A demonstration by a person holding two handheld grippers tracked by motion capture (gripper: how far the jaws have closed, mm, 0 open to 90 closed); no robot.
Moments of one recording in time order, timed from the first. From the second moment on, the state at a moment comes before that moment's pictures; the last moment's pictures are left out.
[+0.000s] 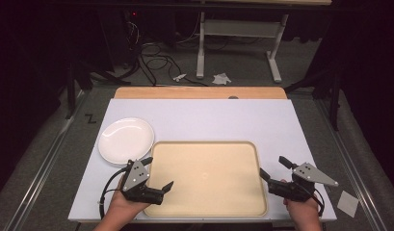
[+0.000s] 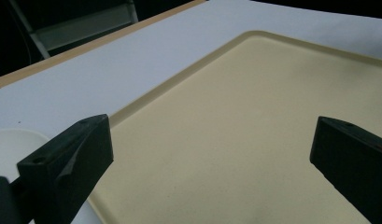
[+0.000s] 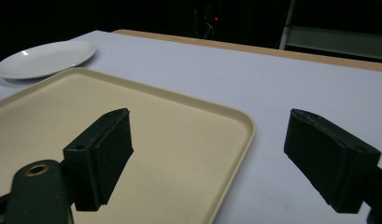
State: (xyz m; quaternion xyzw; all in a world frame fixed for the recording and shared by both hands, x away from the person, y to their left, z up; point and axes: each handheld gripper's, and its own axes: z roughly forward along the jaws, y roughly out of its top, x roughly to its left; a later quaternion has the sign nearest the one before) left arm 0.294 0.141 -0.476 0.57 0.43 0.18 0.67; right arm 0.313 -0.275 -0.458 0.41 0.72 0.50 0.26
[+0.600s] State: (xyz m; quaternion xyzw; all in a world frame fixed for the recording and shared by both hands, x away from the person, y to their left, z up) left arm 0.300 0.159 -0.472 0.54 0.45 0.18 0.68; right arm 0.313 -0.277 -0.460 0.41 0.72 0.50 0.26
